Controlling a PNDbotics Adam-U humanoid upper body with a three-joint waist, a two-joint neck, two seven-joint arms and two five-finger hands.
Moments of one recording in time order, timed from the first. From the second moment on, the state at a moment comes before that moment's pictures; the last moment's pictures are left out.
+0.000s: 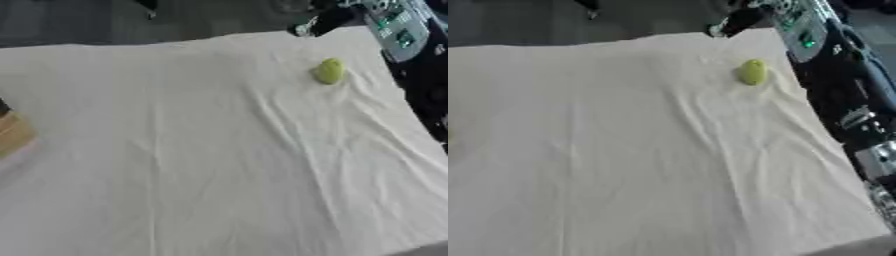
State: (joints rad) left arm -0.48 0.64 -0.02 -1.89 0.02 0.29 0.48; right arm -1.13 -0.66 0.14 -0.98 0.61 0.03 0.54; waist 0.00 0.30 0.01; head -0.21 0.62
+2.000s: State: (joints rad) left arm -0.48 0.64 -0.02 -1.89 0.00 0.32 0.47; right arm -1.12 -0.70 0.04 -0.77 0.89 0.04 0.61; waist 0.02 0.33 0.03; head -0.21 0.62
